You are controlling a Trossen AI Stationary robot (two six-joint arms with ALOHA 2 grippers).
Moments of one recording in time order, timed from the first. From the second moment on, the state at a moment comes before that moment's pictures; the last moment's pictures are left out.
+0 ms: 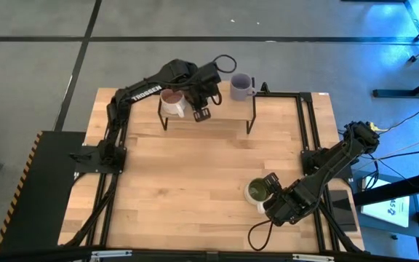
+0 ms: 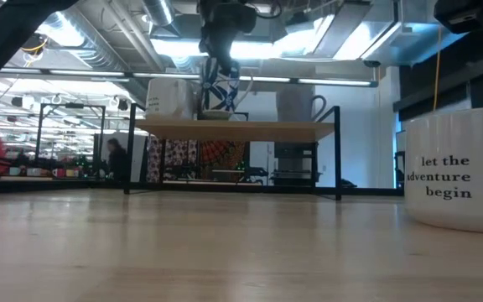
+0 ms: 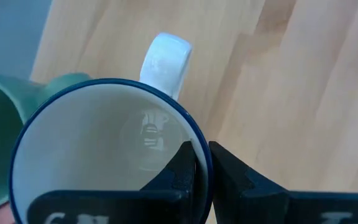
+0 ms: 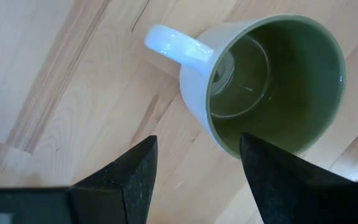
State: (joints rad) left arm 0.37 2.03 2.33 -1.51 -0.08 0.05; right arm 0.73 1.58 1.22 -1.15 0.12 0.13
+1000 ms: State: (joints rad) left arm 0.37 2.03 2.22 -1.47 -0.10 0.04; right arm 0.73 1.58 1.22 -1.15 0.12 0.17
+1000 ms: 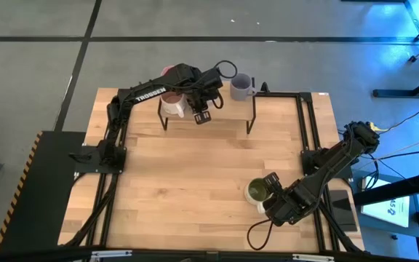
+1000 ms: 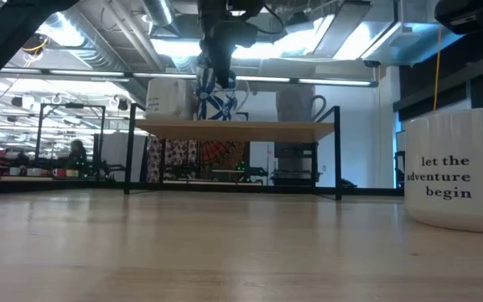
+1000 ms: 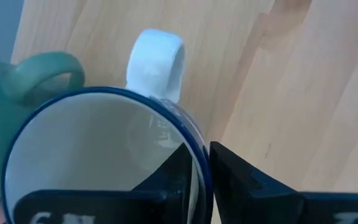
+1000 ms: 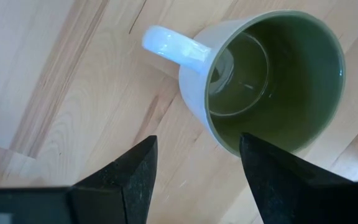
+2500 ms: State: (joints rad) left arm 0.13 1.76 2.23 -1.24 -0.17 0.01; right arm 0.73 1.59 1.28 -1.25 0.11 0.15
